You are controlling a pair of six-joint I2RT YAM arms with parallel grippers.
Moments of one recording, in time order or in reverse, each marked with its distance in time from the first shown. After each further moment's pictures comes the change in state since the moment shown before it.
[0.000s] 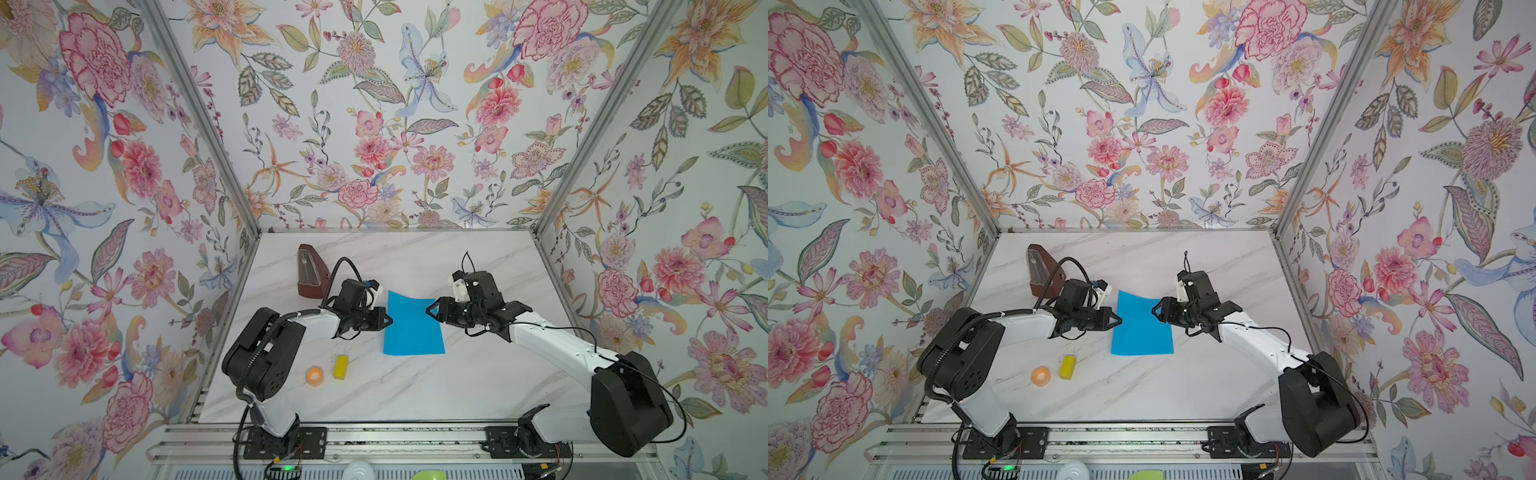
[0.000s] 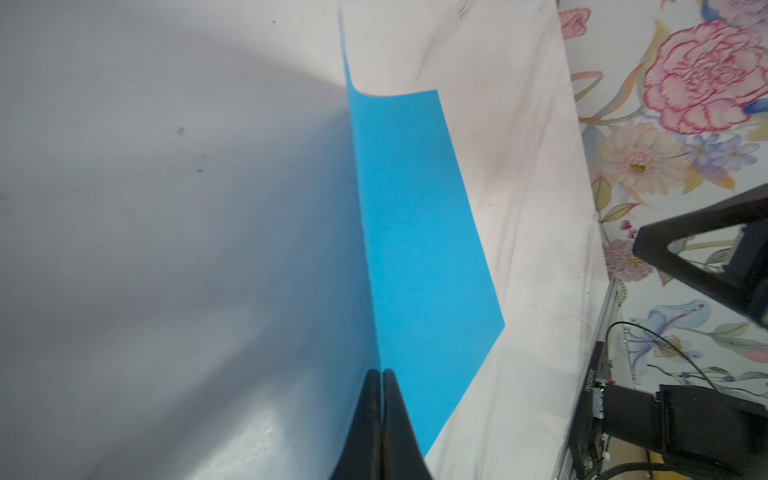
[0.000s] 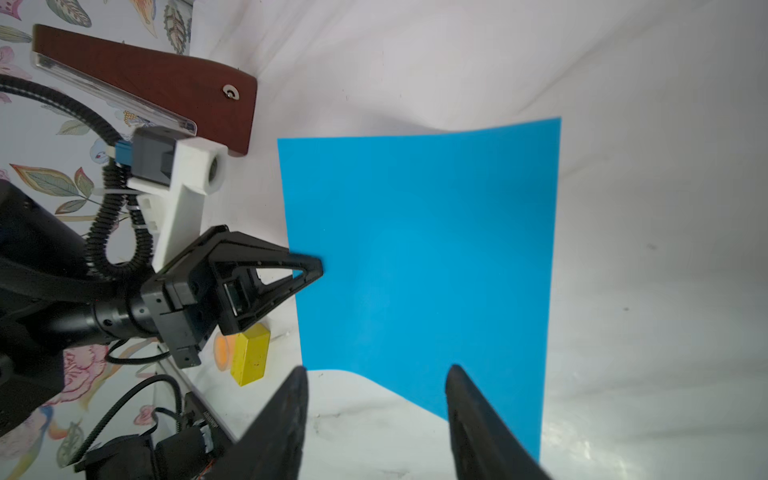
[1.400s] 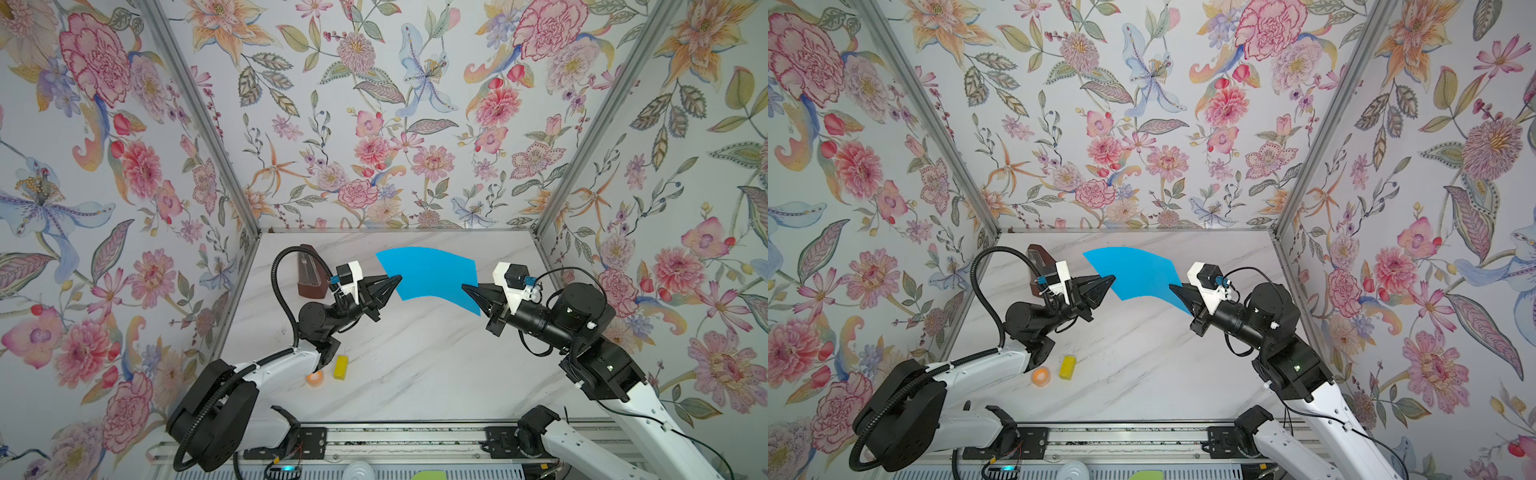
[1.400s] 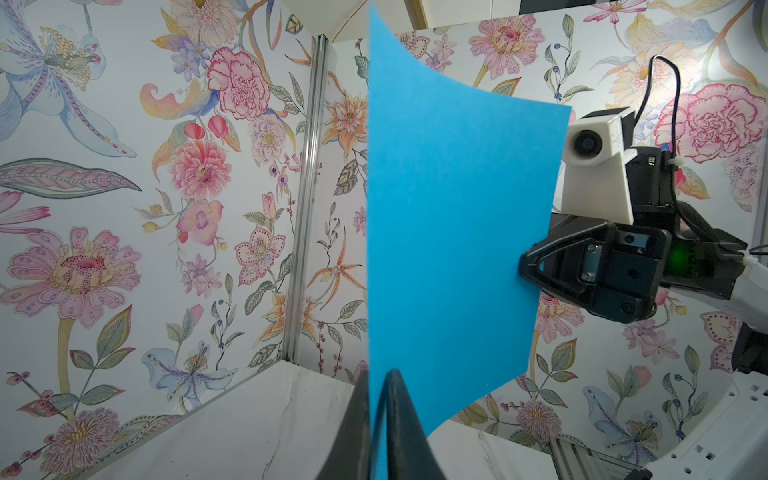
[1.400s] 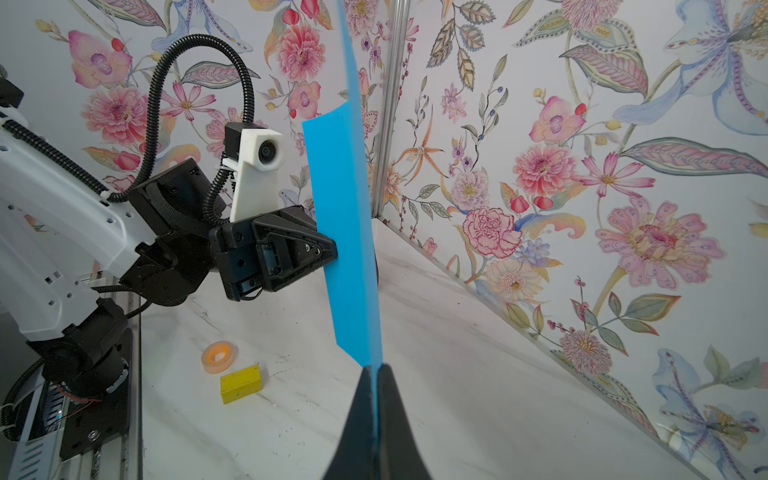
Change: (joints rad) left arm -0.114 -0.412 -0.290 1.279 -0.039 0.023; right arm 0.078 -0.672 0.176 -0.059 0.005 -0.831
